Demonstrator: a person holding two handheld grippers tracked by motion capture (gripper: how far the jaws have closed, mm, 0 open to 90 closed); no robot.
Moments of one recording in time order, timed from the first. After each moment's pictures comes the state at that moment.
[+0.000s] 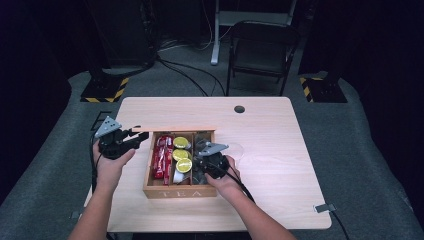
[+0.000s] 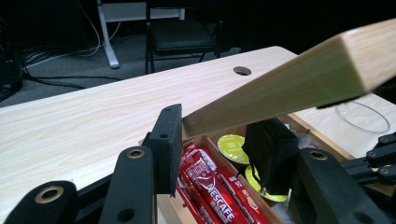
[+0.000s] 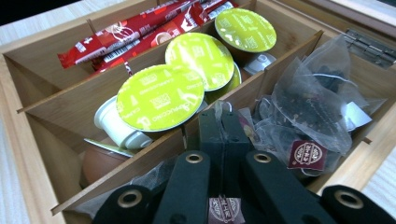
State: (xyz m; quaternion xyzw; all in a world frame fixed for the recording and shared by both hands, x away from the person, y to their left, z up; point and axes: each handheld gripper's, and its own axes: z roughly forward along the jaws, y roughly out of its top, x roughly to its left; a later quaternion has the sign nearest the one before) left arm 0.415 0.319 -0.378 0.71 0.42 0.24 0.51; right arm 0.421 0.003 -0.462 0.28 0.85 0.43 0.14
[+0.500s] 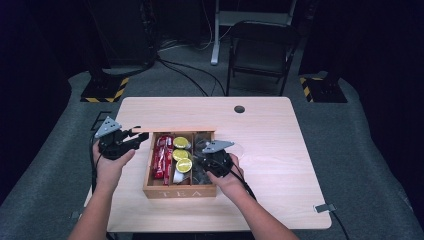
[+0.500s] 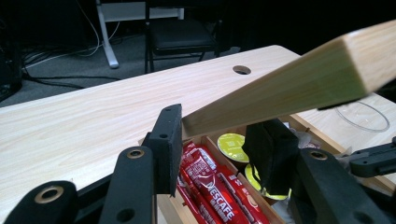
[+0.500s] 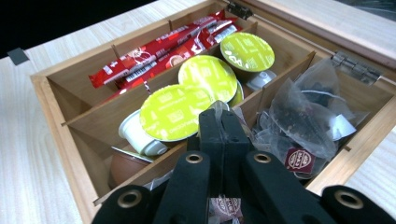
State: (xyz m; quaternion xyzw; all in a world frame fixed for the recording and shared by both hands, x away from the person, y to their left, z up) left arm 0.414 0.320 -0.378 0.71 0.42 0.24 0.51; right arm 0.416 -0.006 -0.441 0.28 0.84 0.45 0.13
